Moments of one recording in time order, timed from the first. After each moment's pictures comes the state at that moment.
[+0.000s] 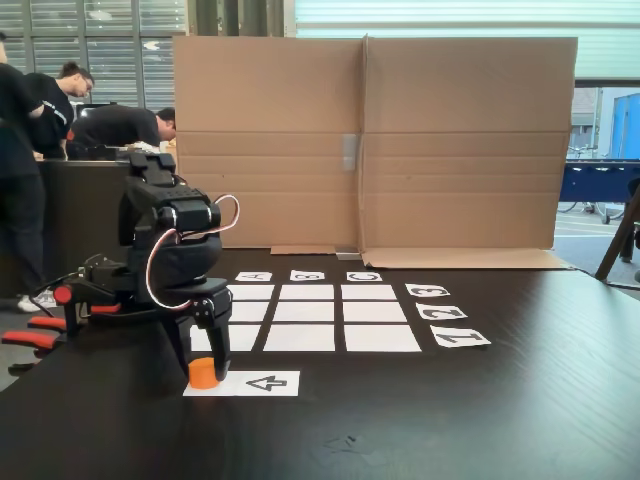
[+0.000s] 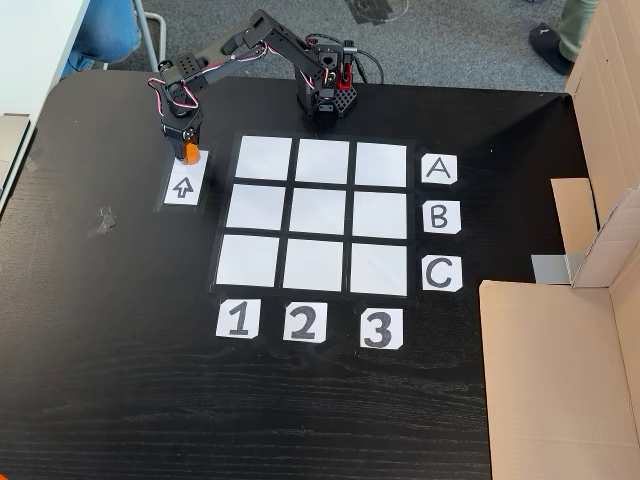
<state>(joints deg) 56.5 50.5 59.2 84.5 43.6</state>
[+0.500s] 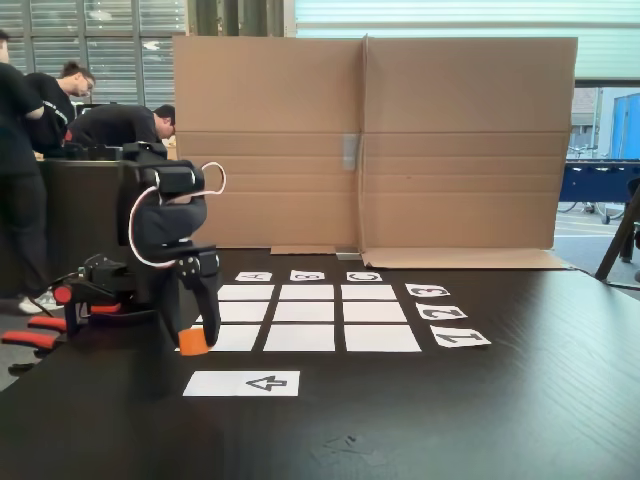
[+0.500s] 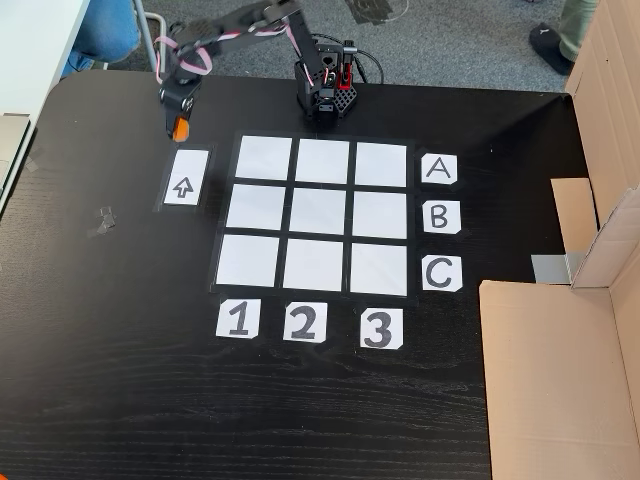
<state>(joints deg) 53.6 81.2 73.1 82.6 42.6</state>
